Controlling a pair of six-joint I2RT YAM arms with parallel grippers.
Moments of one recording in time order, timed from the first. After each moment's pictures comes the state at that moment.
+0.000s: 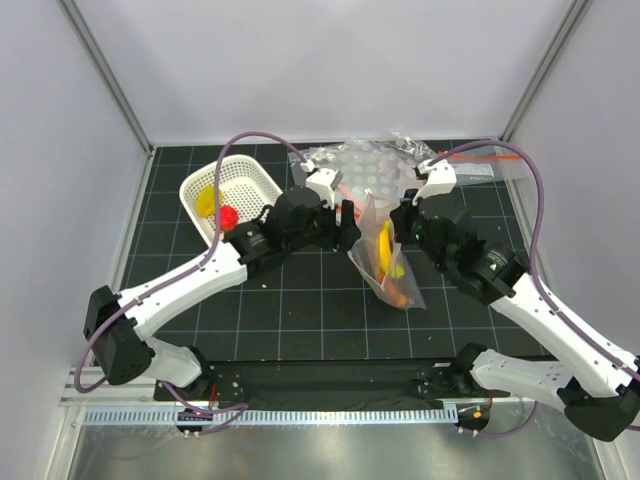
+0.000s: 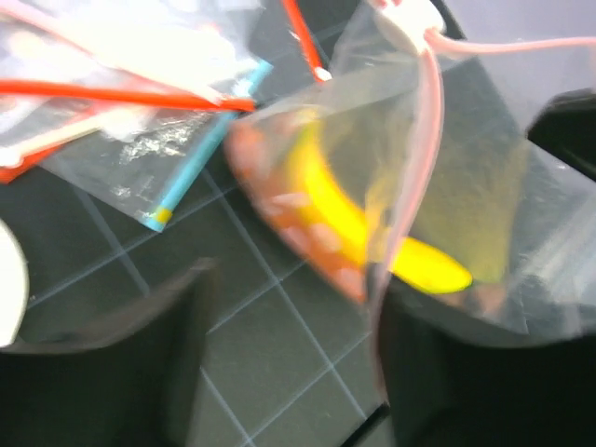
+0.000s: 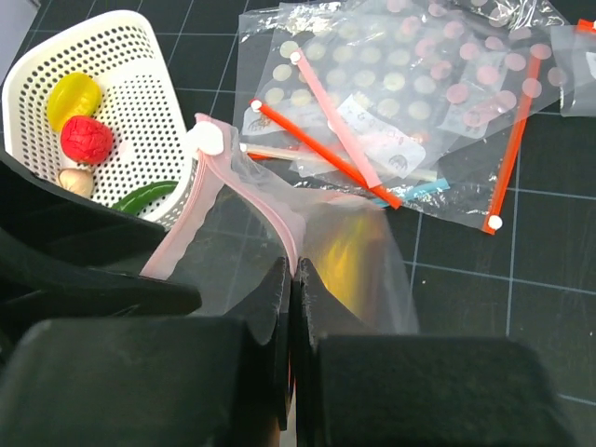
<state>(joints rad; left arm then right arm) -0.89 1.42 1.25 -0.29 -0.06 -0.43 0.76 0.99 1.16 -0.56 0.46 0.39</state>
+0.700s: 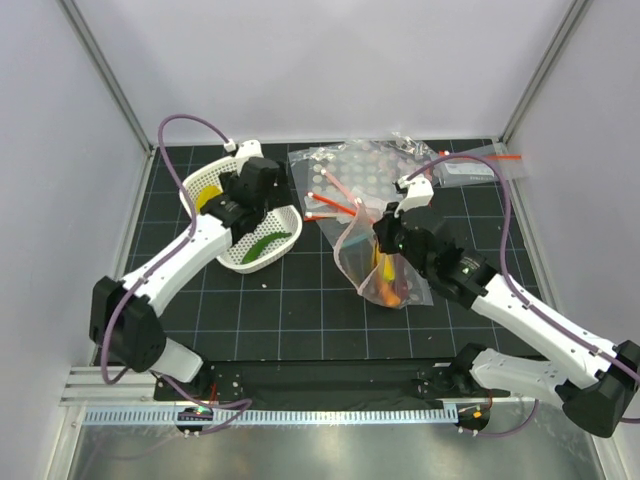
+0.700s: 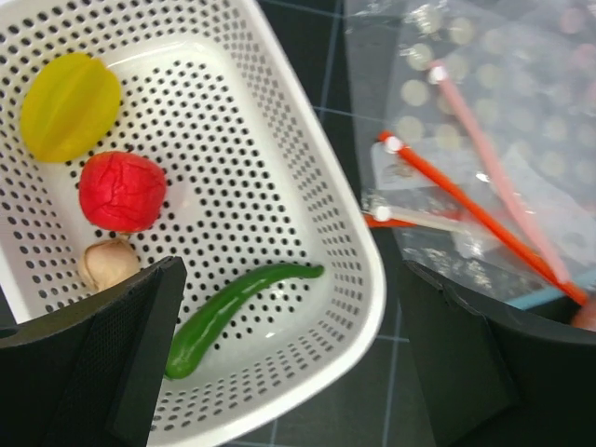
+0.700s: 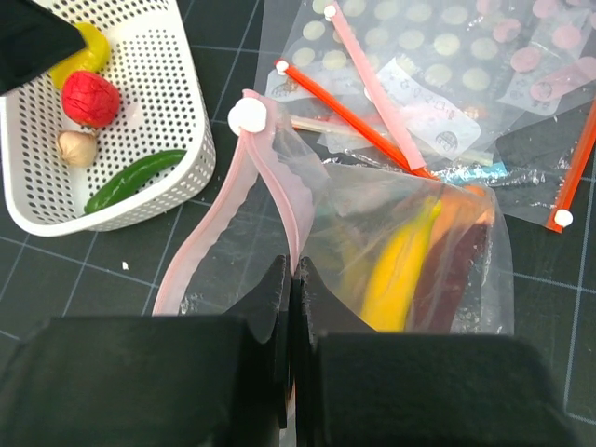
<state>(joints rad) -0.57 1.44 1.26 -0.40 -0.53 -0.50 0.76 1.03 0.96 -0.35 0.38 0.39</state>
